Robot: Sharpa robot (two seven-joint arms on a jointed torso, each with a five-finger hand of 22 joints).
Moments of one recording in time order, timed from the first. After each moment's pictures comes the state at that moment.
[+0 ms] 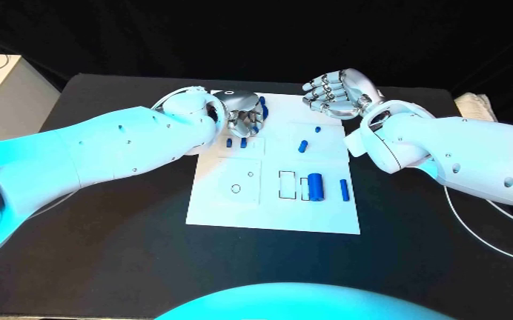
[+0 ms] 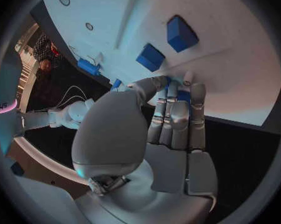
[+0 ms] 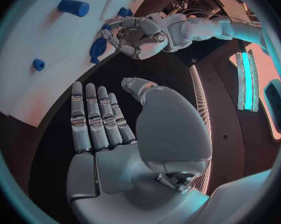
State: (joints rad) left arm 1.30 -0.52 -0.12 1.21 -1.48 -0.15 -0.01; left_hand 1.42 -0.18 0.61 -0.05 0.27 1.02 0.14 0.28 0.36 1.06 0.08 0.51 0.14 1.26 0.01 1.43 0.88 0.17 0.93 0.12 1.19 0.74; right arm 1.30 -0.83 -0.15 1.52 -0.69 -0.59 0.16; right_hand 1.30 -0.22 0.51 0.14 0.39 0.81 0.21 0.24 0.22 0.98 0.18 0.19 0.06 0.98 0.14 0.11 0.33 0.17 0.96 0.25 0.06 0.16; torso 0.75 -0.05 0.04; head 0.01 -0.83
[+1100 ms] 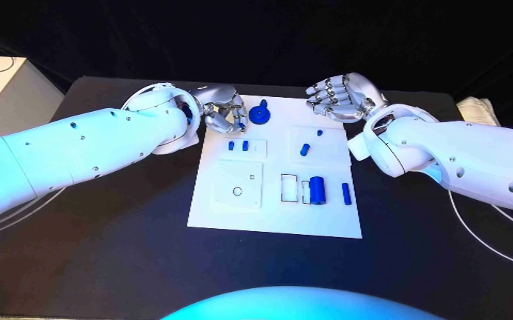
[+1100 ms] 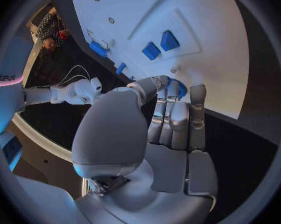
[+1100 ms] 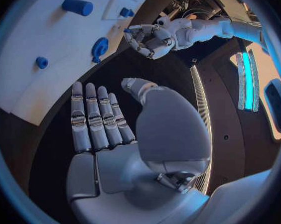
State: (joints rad) left arm 1.30 -0.69 -0.06 1.33 -1.32 -0.13 0.01; left_hand 1.42 -0.17 0.61 -0.04 0.27 1.02 0.14 0.28 0.36 1.07 0.08 0.49 0.14 1.27 0.01 1.43 0.89 0.17 0.94 0.11 1.20 0.75; right arm 1.30 -0.84 -0.15 1.52 -0.69 -0.58 0.16; right_hand 1.30 -0.22 0.51 0.14 0.39 0.81 0.21 0.24 0.22 0.98 0.18 0.19 0.06 0.98 0.14 0.11 0.32 0.17 0.96 0.25 0.06 0.15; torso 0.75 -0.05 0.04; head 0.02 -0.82
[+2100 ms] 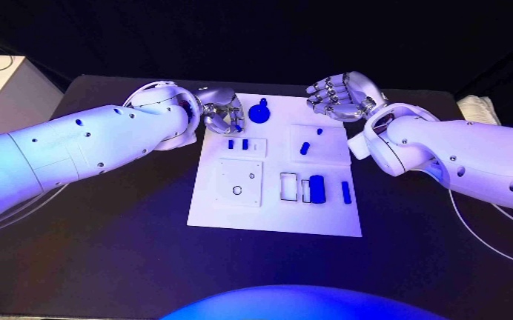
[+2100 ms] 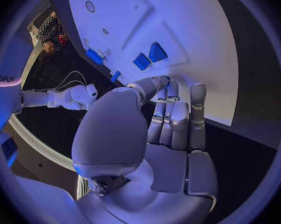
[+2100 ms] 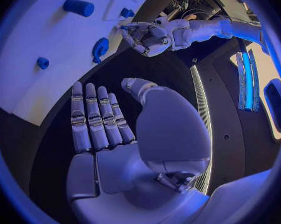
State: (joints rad) left arm 1.30 -0.66 -0.06 1.28 -1.35 -0.06 0.00; left_hand 1.41 -0.17 0.61 -0.04 0.27 1.02 0.14 0.28 0.37 1.07 0.08 0.48 0.14 1.27 0.01 1.43 0.89 0.17 0.94 0.11 1.20 0.74; right arm 1.30 -0.84 -0.15 1.52 -0.69 -0.58 0.15; right_hand 1.30 -0.22 0.51 0.14 0.39 0.81 0.21 0.24 0.22 0.98 0.18 0.19 0.06 0.98 0.14 0.11 0.32 0.17 0.96 0.25 0.06 0.15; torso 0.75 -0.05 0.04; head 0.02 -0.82
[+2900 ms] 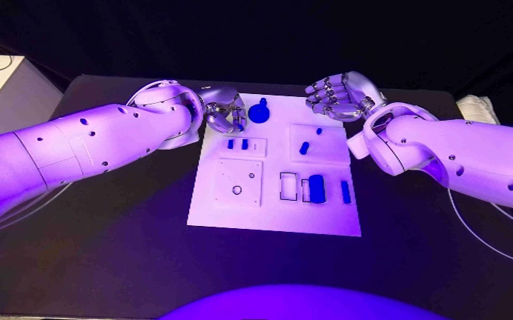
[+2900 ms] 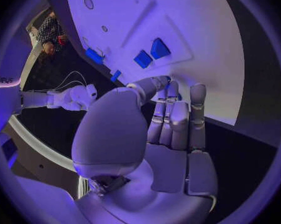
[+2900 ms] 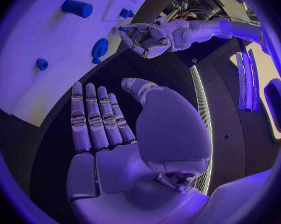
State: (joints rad) left arm 1.30 -0.64 -0.06 1.26 -1.36 -0.06 0.00; left_hand 1.41 -0.17 0.61 -0.04 0.27 1.02 0.14 0.27 0.37 1.07 0.08 0.48 0.14 1.27 0.01 1.43 0.89 0.17 0.94 0.11 1.20 0.74; right arm 1.30 -0.83 -0.15 1.52 -0.69 -0.58 0.15; right_hand 1.30 -0.22 0.52 0.13 0.39 0.81 0.21 0.24 0.22 0.98 0.18 0.19 0.06 0.98 0.14 0.11 0.32 0.17 0.96 0.25 0.06 0.15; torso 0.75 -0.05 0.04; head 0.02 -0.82
